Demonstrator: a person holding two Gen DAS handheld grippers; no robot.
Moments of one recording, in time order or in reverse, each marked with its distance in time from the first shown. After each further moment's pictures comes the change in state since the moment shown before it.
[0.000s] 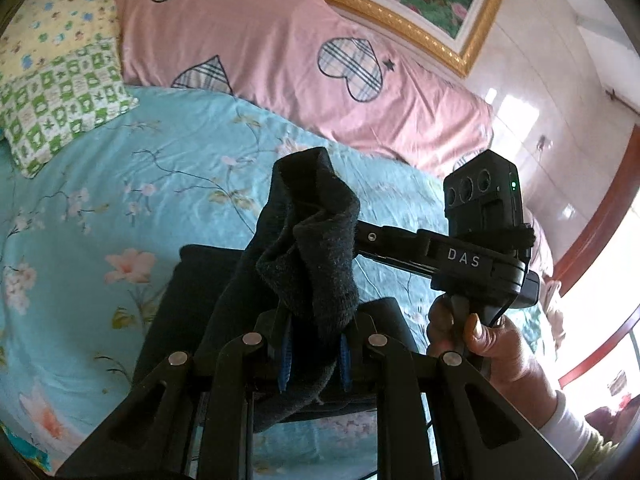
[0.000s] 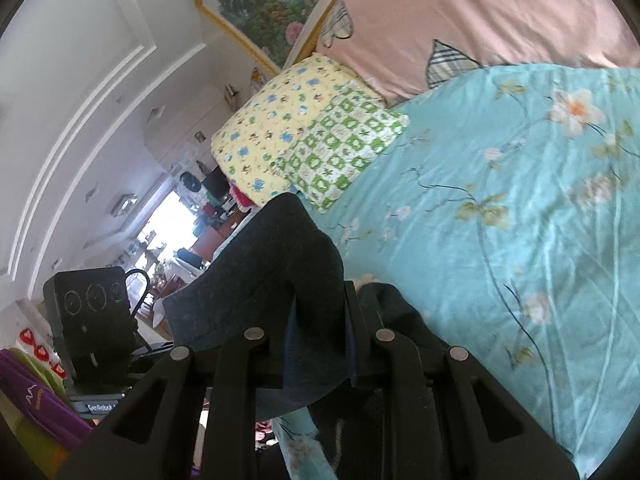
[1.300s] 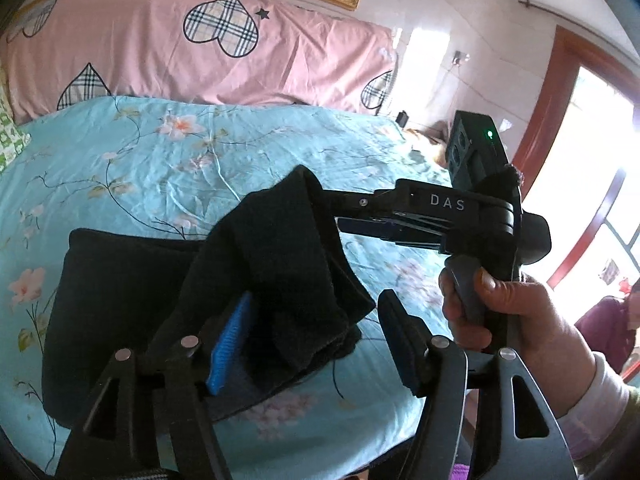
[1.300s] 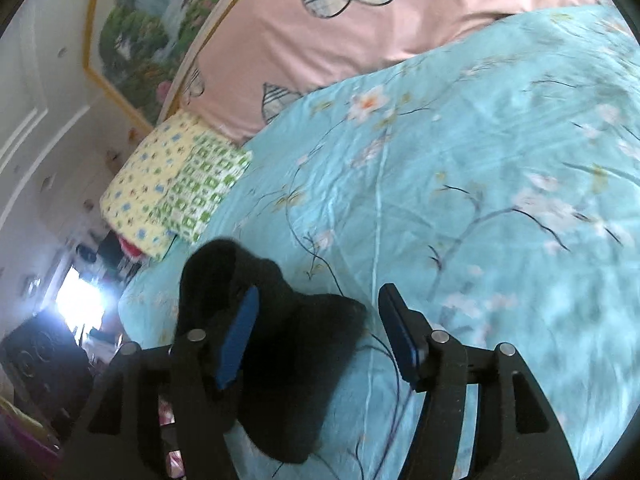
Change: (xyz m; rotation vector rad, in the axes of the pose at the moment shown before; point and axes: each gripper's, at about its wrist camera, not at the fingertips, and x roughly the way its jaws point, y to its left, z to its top) left arm 0.045 -0.076 -0.059 0.300 0.102 -0.210; right arm -0.130 -0.039 -0.087 0.245 -0.193 -0.457
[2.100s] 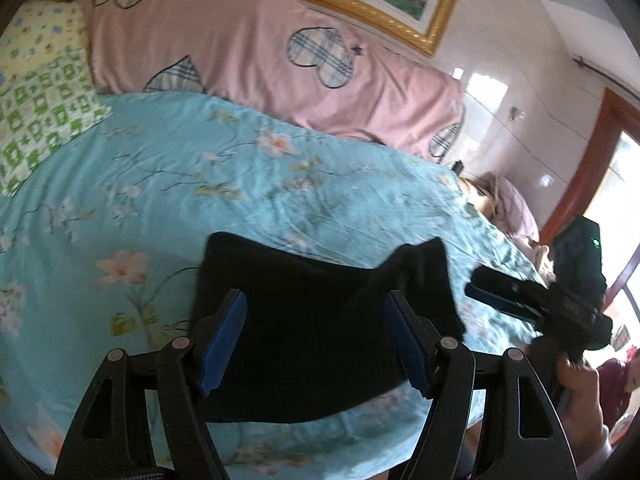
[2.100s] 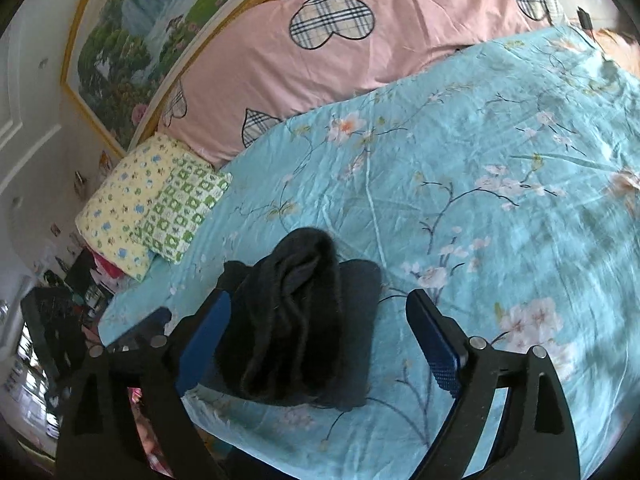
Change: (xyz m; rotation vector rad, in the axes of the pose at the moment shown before) left arm -0.067 0.104 0.008 -0.200 -0.094 0.143; right arm -0.033 0.066 -0.037 -0.011 -0.091 -0.150
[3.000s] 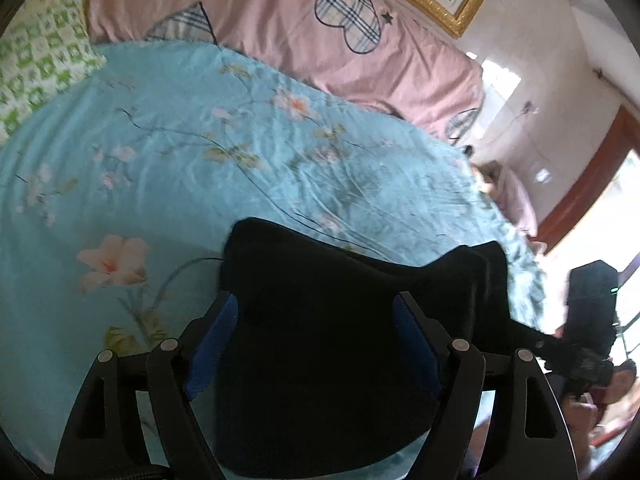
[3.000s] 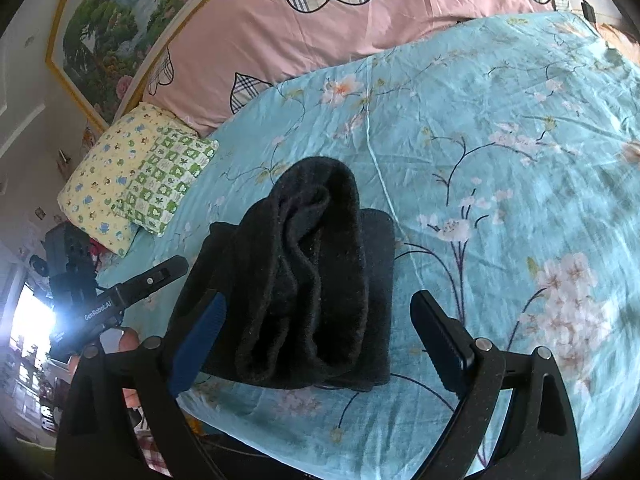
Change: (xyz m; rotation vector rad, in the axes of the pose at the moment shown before) left arm 0.060 0.049 0.015 -0.079 0.151 -0.069; right arm 0.030 0.007 -0.024 0.025 0.088 -0.042
